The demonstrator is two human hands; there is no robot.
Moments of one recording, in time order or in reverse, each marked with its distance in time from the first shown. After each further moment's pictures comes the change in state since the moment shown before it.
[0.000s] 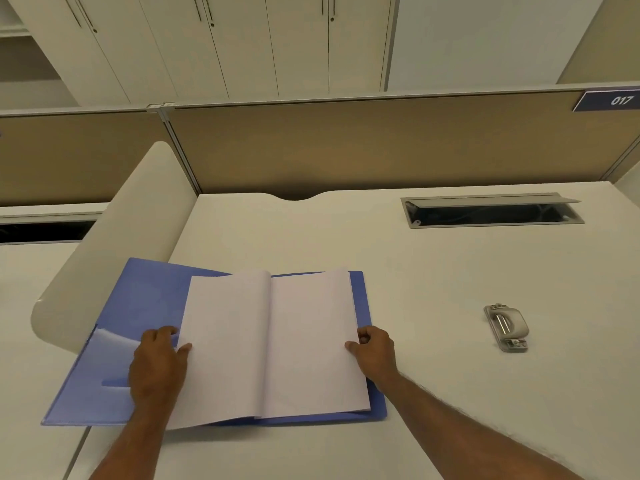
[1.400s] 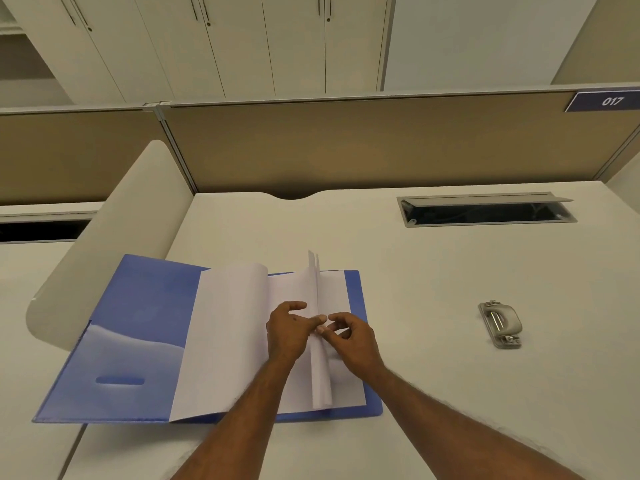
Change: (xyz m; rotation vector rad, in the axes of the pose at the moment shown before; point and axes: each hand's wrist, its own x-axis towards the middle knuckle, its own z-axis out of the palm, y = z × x) left_hand -0.055 0.179 0.073 -0.715 -0.375 -0.117; right_hand -0.011 -0.023 0.012 0.177 -0.090 -0.286
